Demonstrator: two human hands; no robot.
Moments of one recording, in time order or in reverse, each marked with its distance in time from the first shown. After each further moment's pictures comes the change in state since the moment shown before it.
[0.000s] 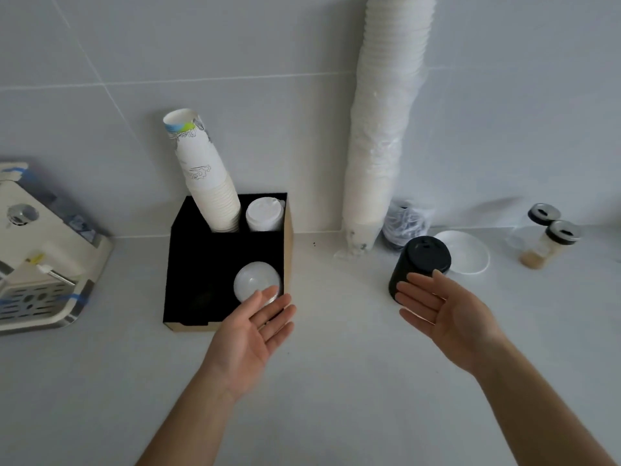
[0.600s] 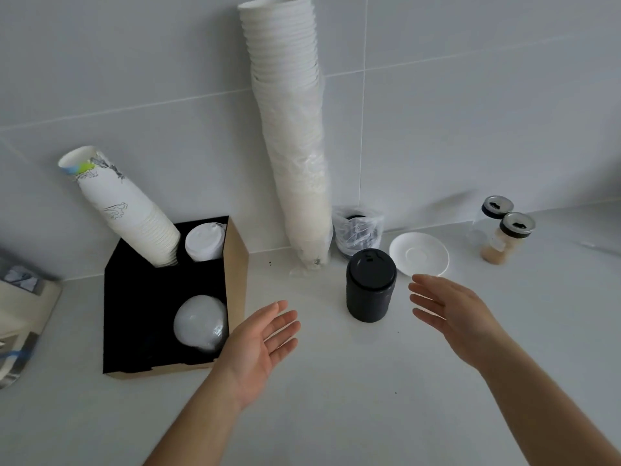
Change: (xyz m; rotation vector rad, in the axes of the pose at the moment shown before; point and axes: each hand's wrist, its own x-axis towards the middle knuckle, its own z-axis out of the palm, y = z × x) left_hand 0.051 -0.053 0.101 0.273 0.018 -0.080; right_hand 0.050 -0.049 -0.101 -0.169 0.142 -0.107
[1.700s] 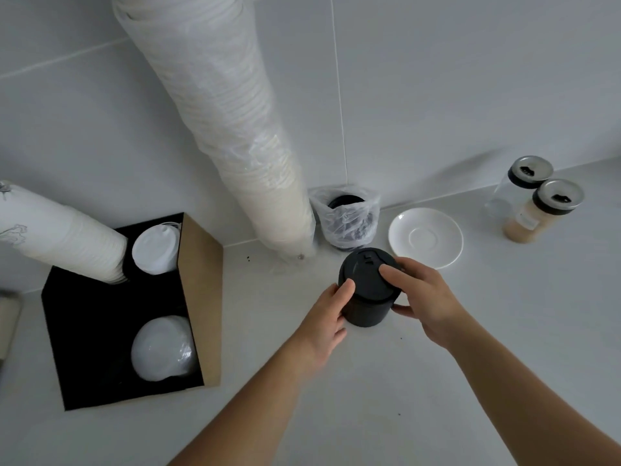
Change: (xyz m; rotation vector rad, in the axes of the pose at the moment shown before) left_hand 0.123 -0.041 0.106 0.429 -0.206 -0.300; right_hand 0.098 0.013 0.025 -0.145 -0.156 0.041
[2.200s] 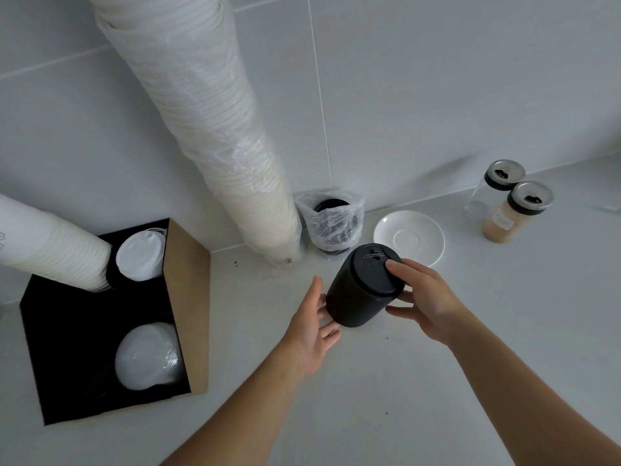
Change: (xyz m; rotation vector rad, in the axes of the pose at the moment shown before) left_hand 0.008 -0.007 0.001 -0.261 0.109 -0.037; right_hand 0.003 0.006 -0.027 0.099 0.010 0.091
